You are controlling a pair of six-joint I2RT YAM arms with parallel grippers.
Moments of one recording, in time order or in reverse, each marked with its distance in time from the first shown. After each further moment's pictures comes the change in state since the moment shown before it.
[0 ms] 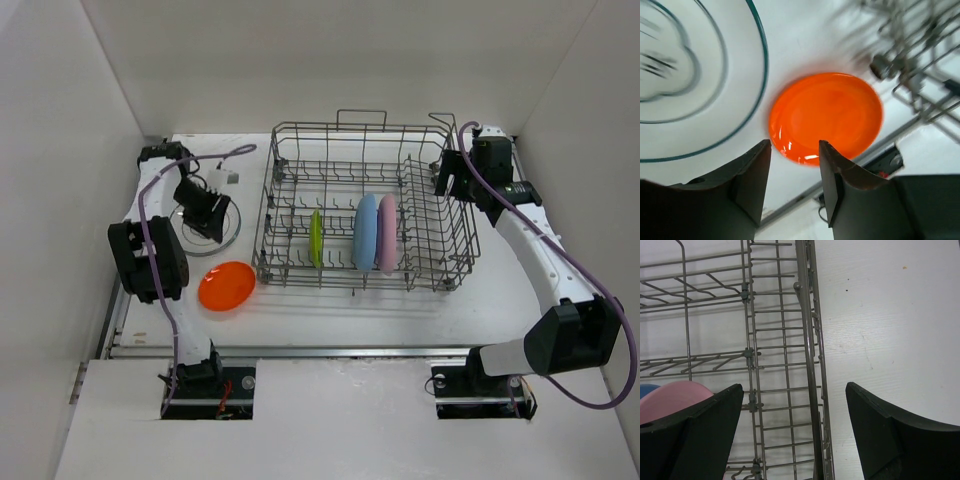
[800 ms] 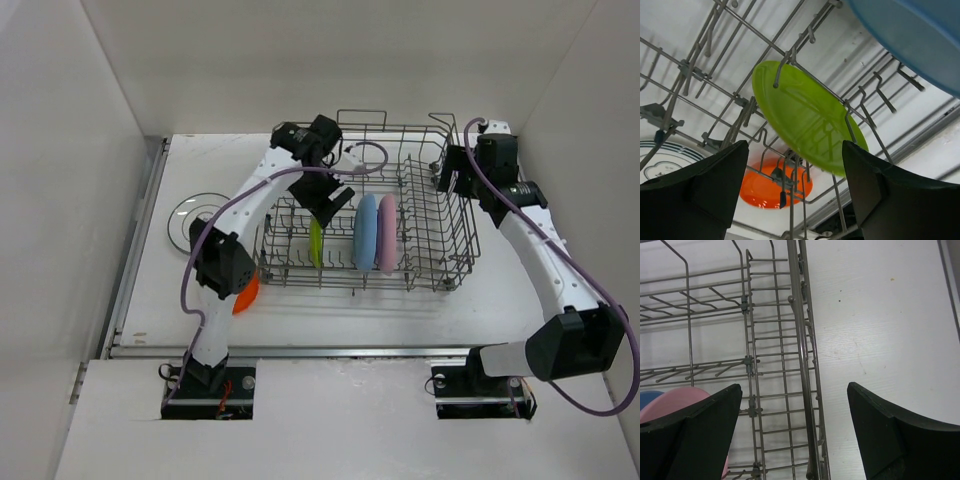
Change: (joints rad) left arm -0.721 0.168 0.657 -0.079 -0.194 -0.386; right arm 0.000 -0.020 0.020 -0.002 0.029 -0.003
